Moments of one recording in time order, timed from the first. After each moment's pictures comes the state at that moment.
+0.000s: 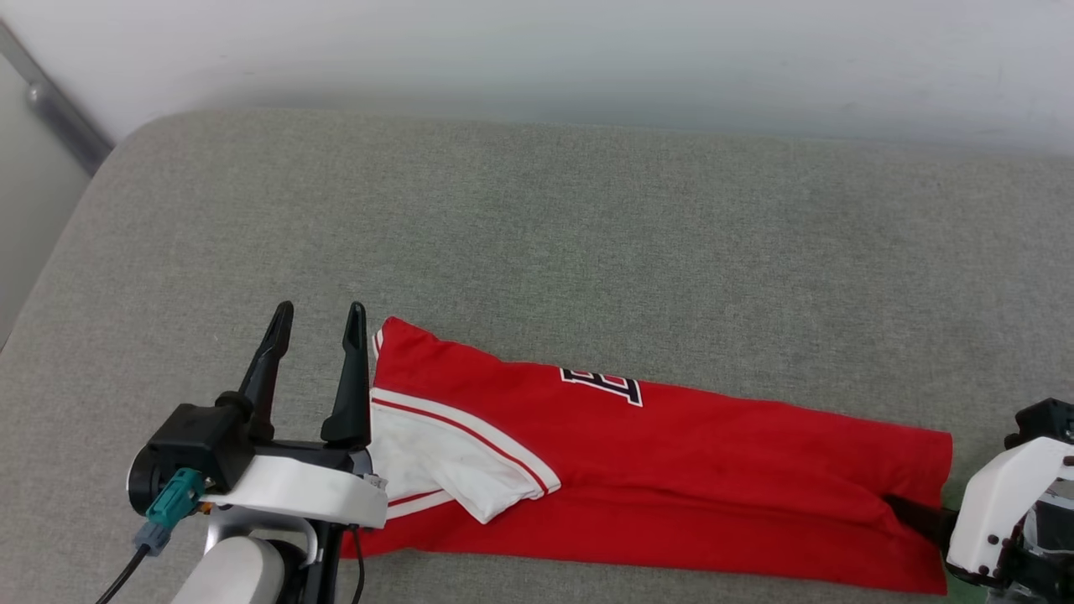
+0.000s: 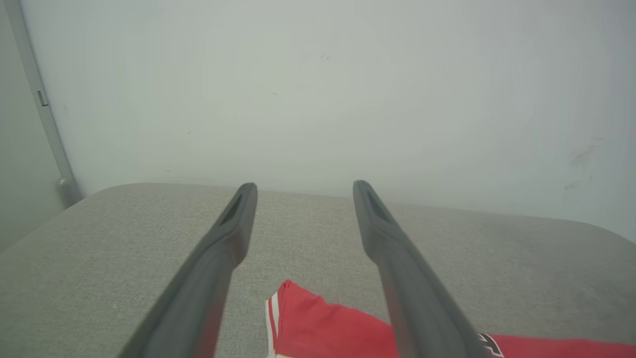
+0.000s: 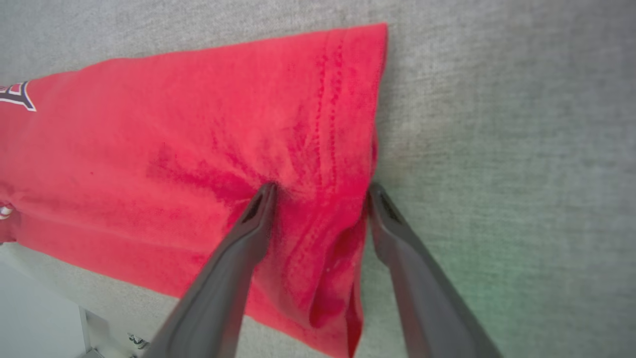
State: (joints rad) left arm -0.17 0.36 -0.36 -0.05 -0.54 0.20 -0.26; right arm -0.14 -0.26 -0.14 0.29 0.61 0.13 0.86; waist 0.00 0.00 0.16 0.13
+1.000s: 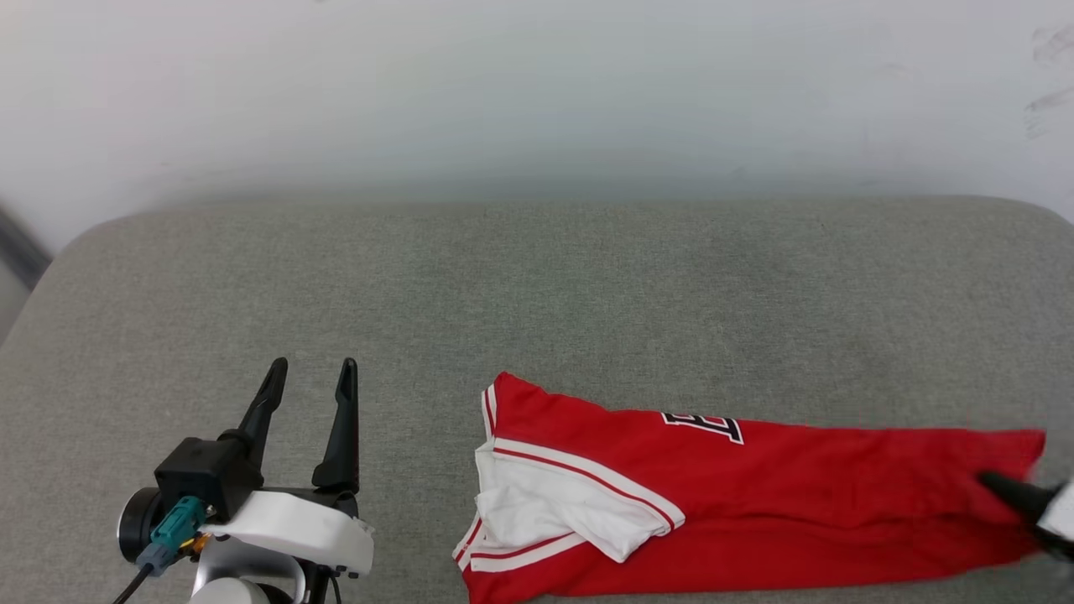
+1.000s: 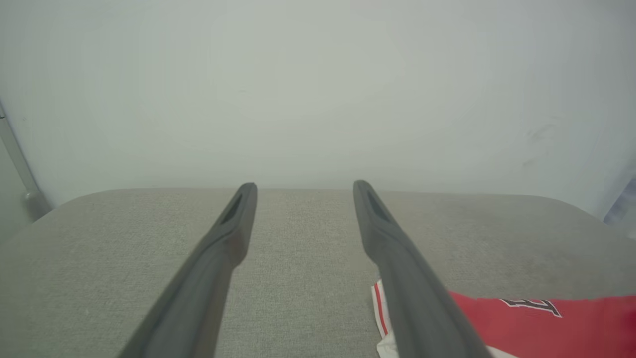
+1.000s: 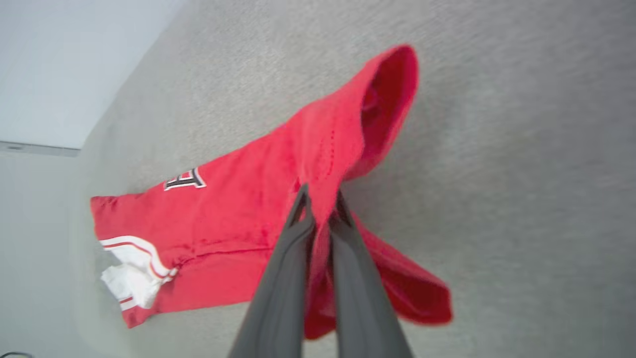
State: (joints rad) left arm -0.09 0.41 -0.37 -0.04 -0.55 0.23 -0.21; right arm -0.19 -0.28 -0.40 0.33 0.66 0.13 0.87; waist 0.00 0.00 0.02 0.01
